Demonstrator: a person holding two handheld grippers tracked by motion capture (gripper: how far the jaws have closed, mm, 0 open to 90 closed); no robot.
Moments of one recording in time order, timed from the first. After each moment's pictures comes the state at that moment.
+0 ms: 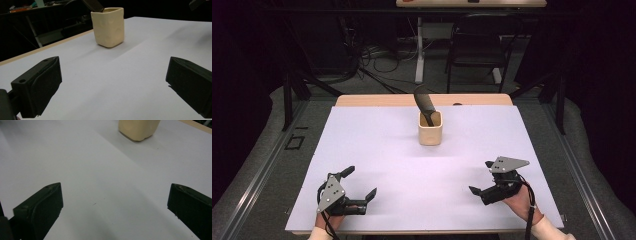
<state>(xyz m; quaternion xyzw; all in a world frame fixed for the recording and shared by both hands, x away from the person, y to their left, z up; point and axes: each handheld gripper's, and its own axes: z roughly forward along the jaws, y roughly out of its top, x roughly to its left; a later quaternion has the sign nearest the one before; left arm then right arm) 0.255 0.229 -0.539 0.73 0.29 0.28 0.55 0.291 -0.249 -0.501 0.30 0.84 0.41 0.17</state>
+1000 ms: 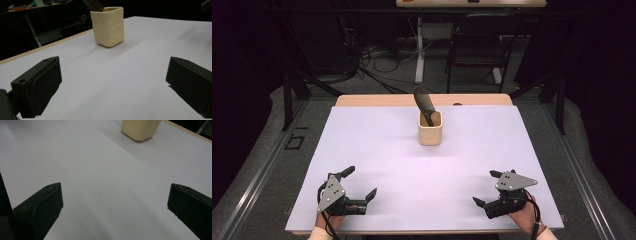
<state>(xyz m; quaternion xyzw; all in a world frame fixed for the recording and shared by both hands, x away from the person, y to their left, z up) 0.256 0.230 -0.540 0.73 0.29 0.28 0.55 0.259 -0.257 -0.516 0.28 0.83 0.43 0.21</state>
